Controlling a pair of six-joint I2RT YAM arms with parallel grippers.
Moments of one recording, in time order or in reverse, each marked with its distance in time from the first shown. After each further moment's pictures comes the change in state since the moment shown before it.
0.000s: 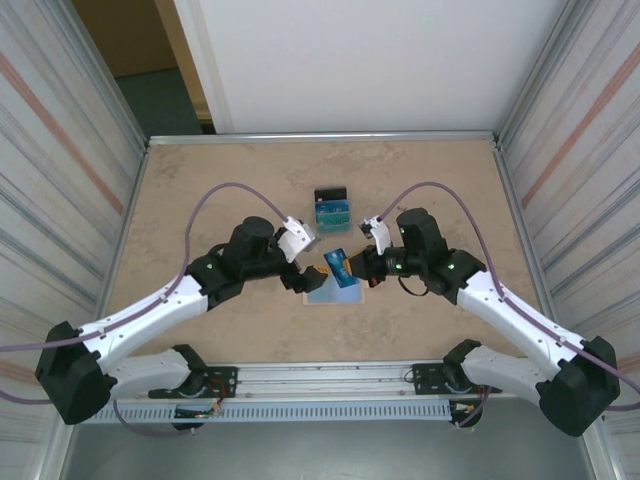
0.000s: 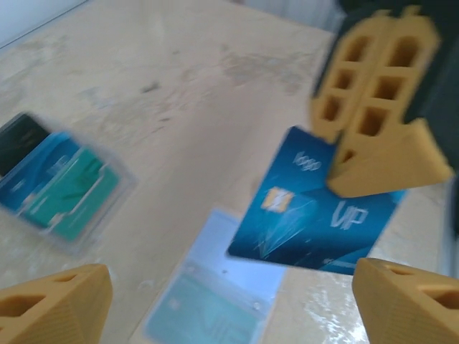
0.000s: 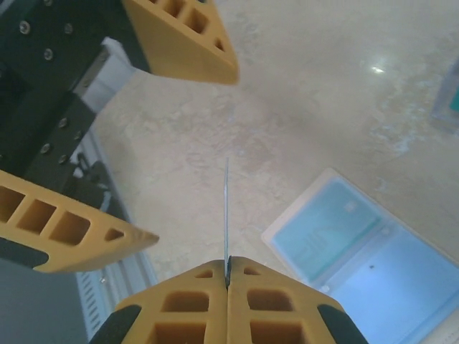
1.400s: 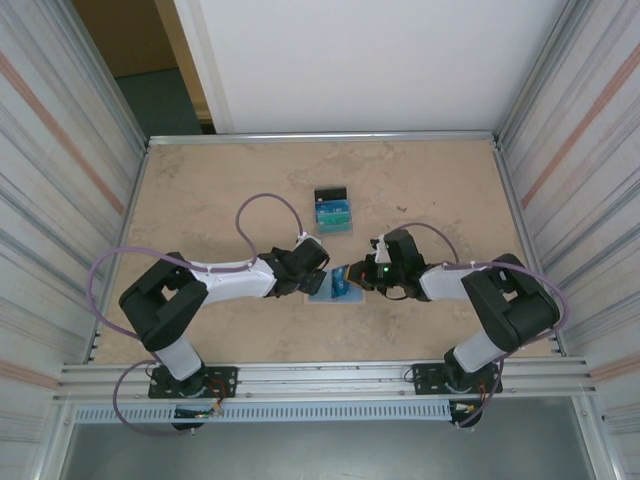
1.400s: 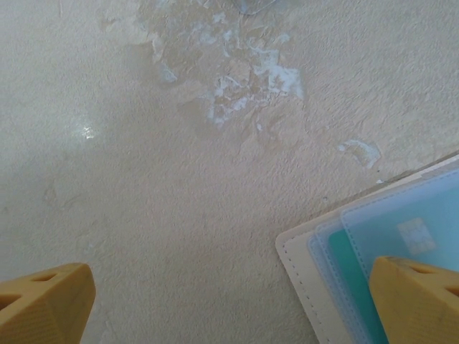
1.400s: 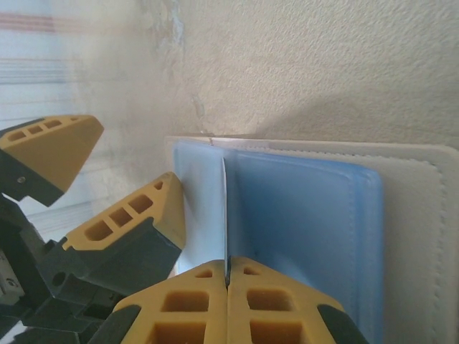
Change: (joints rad) left arm -0.100 0.553 0.063 -0.090 -0.749 -0.426; right arm -0.121 0.508 -0.315 0.673 -0.014 0.755
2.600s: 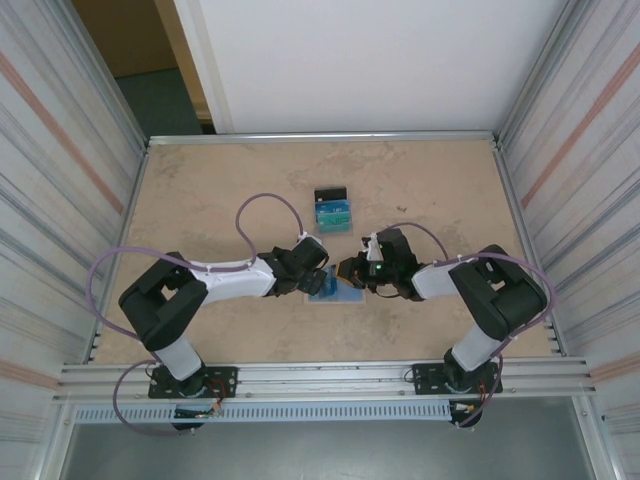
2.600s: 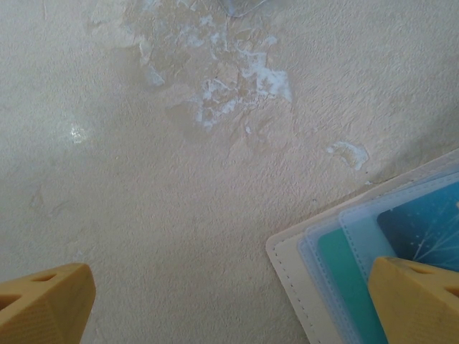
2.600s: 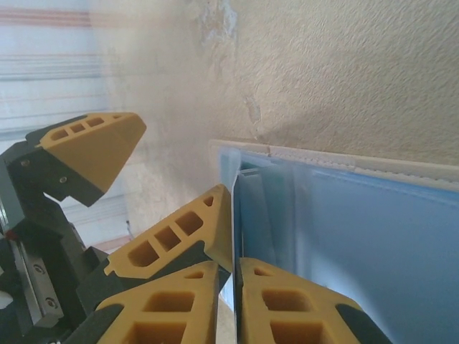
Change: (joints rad) left arm 0.006 0.001 -0.002 0.016 0.034 0.012; right arm 0.050 0.101 0.020 0.191 -0.050 0.117
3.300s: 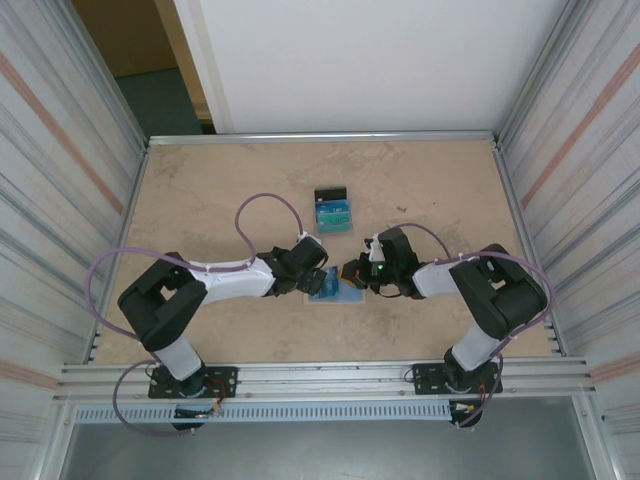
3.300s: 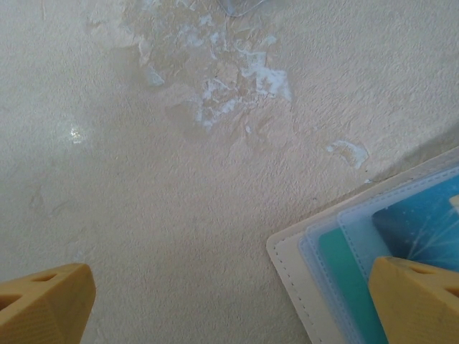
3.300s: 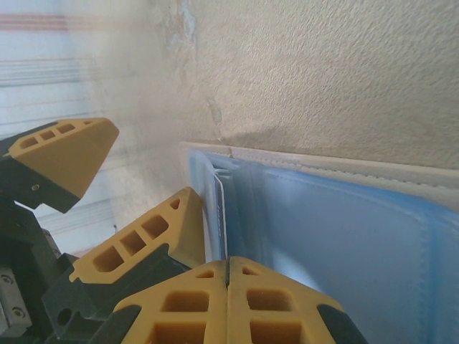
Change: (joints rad) left arm 0.005 -0.005 -0.003 0.002 0.007 0.011; right arm -0.029 -0.008 0.010 -0.087 0.005 -0.029
